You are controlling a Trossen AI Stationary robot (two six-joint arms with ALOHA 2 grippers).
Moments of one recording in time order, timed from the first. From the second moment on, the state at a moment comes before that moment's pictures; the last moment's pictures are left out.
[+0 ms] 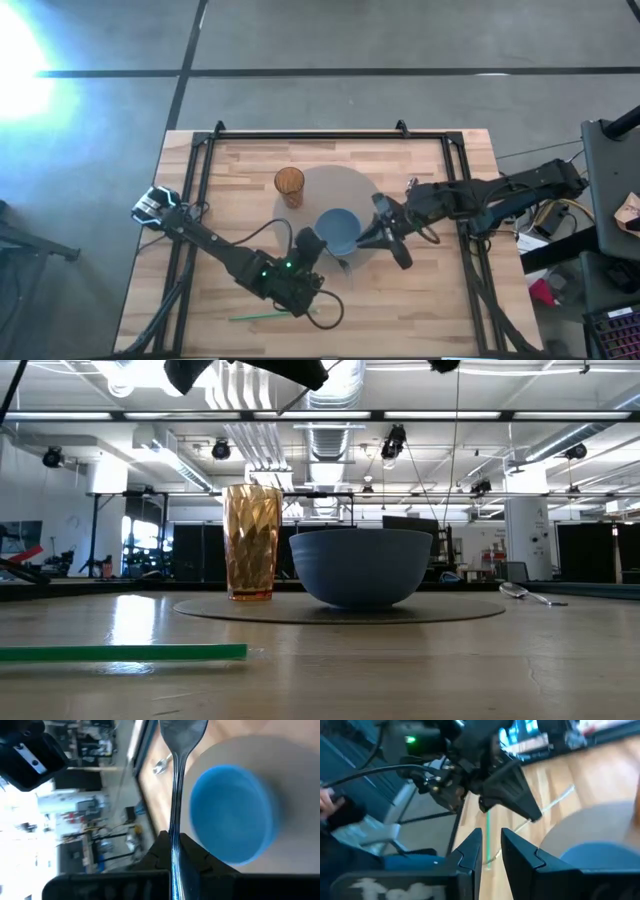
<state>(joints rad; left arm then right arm) -0.53 1.78 1.50 -0.64 -1.00 0.57 0.22 1.21 1.06 -0.23 -0.13 0.43</state>
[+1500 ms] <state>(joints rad) -0.53 1.78 1.45 -0.64 -1.20 0.68 0.20 1.58 1.42 -0.53 -0.02 0.39</state>
